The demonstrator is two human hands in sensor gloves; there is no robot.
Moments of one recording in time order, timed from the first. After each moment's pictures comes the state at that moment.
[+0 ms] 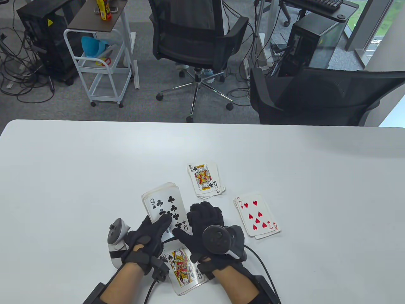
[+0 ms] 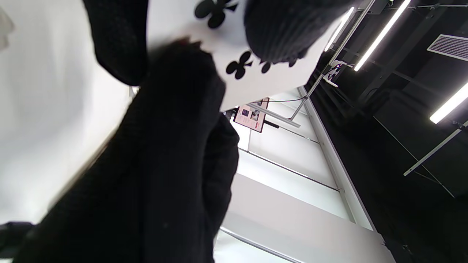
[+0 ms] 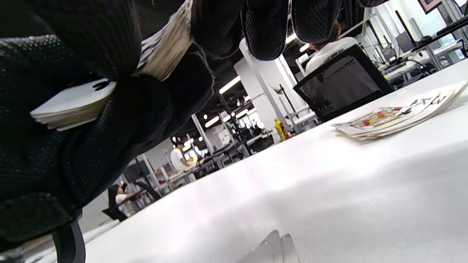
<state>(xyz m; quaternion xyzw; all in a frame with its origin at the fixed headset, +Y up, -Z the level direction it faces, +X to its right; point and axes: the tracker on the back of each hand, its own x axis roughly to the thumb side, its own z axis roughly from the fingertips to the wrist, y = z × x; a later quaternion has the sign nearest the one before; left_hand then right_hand) -0.193 -0.780 -0.275 -0.15 -0.05 0.82 0.55 0.030 -0.722 -0.271 0.22 -0.10 0.92 0.31</state>
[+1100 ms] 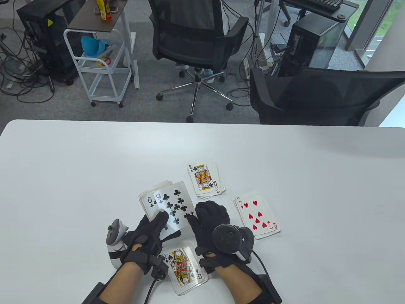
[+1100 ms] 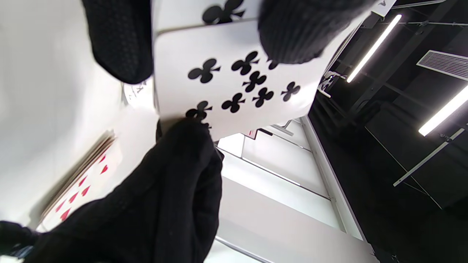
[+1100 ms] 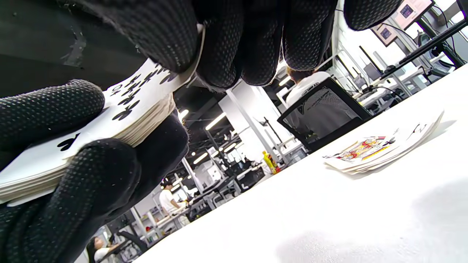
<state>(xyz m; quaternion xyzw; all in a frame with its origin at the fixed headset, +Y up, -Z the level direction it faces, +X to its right) -0.199 -0.782 -0.276 -0.12 -0.03 0.83 0.55 0.046 -0.719 -0.274 0.16 -0.15 0.91 0.35</state>
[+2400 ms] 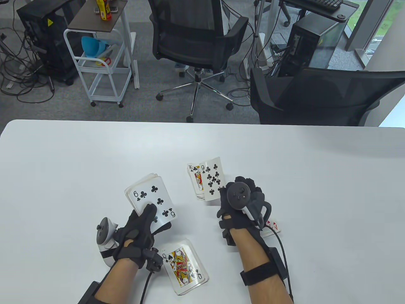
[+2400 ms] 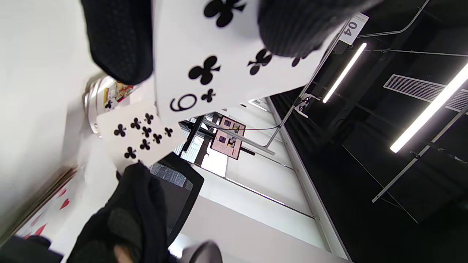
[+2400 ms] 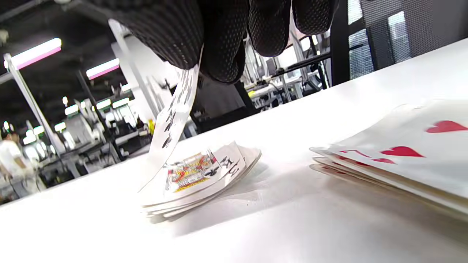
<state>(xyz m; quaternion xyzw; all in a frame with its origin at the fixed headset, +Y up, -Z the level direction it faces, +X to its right) -0.220 -0.767 -0.280 -0.07 -0.02 0.84 0.54 0.089 -0.710 -0.372 -0.03 -0.05 0.98 0.18</state>
